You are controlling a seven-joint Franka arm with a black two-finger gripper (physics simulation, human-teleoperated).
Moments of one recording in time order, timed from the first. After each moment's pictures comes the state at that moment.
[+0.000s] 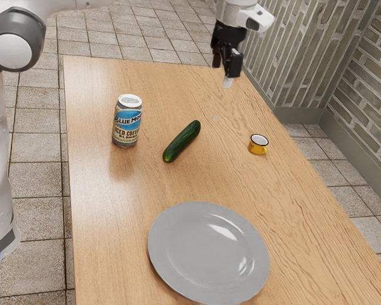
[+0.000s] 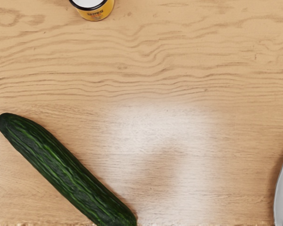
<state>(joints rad) 0.03 0.01 -0.03 -1.34 0.06 1.46 0.00</state>
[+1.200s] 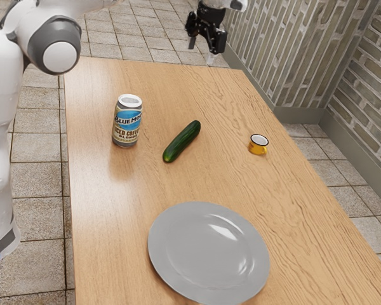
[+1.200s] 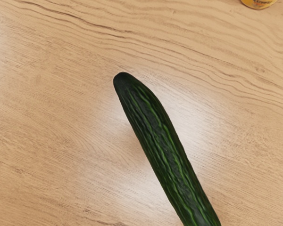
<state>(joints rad) 0.15 0.20 0.18 -1.13 -0.03 1.32 -0.05</state>
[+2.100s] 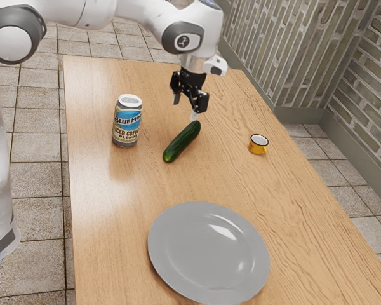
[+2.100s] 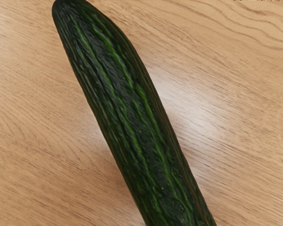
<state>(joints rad) 0.13 -0.06 0.10 -1.89 0.01 1.85 -0.16</state>
